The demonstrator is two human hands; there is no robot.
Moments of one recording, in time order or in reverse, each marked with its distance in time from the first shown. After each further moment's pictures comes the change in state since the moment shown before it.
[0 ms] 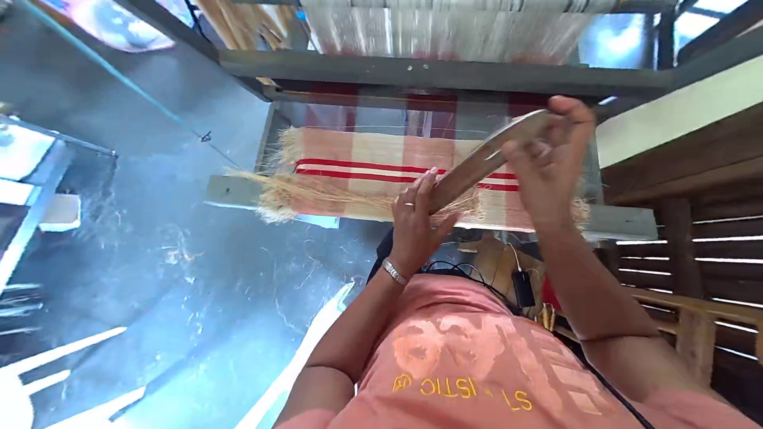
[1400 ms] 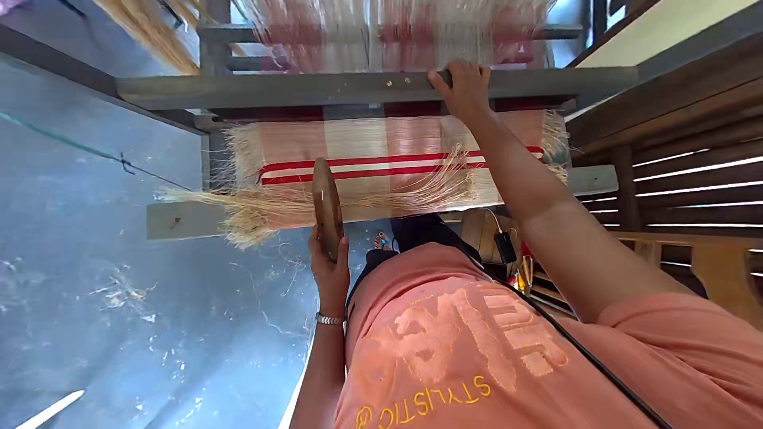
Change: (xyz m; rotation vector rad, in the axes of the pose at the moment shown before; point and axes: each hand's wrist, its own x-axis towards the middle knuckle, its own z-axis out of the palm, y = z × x) left_hand -0.090 -0.150 -0.091 -0.306 0.060 -0.592; right_hand 0.139 0.179 0.060 -1.100 -0.280 0.287
